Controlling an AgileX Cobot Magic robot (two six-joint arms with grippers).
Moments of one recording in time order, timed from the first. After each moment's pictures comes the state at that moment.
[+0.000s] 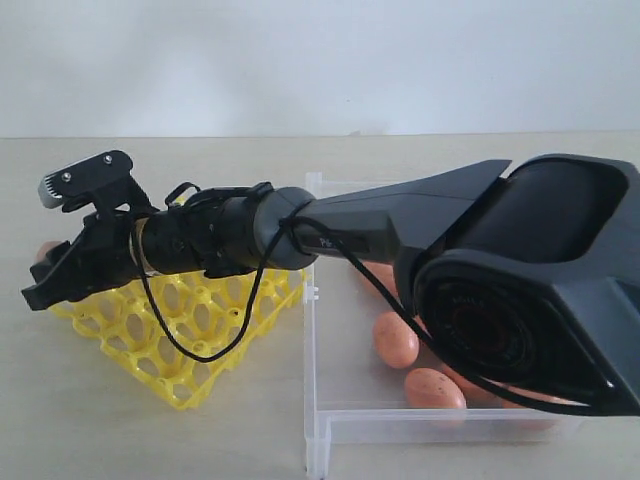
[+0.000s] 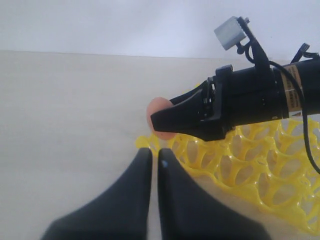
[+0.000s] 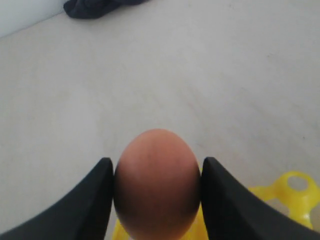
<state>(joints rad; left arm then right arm) -0.09 0.00 0.00 0.04 0.34 -0.08 0.73 2.49 -1.88 -1.31 -0.37 1.38</state>
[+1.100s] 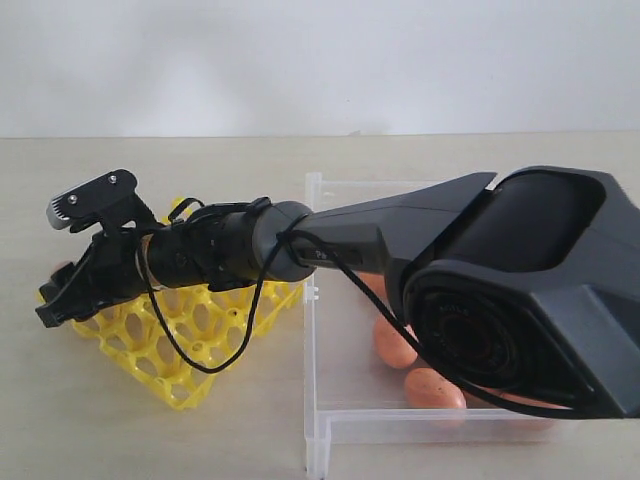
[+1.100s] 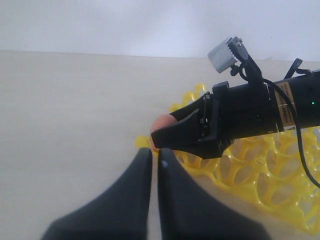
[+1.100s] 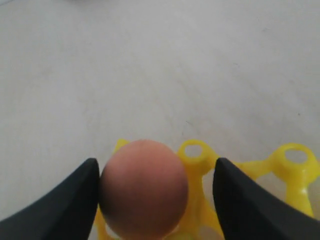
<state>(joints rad) -0.09 0.00 0.00 0.04 0.34 -0.08 0.73 2.52 -1.88 -1.34 -0.34 1.37</state>
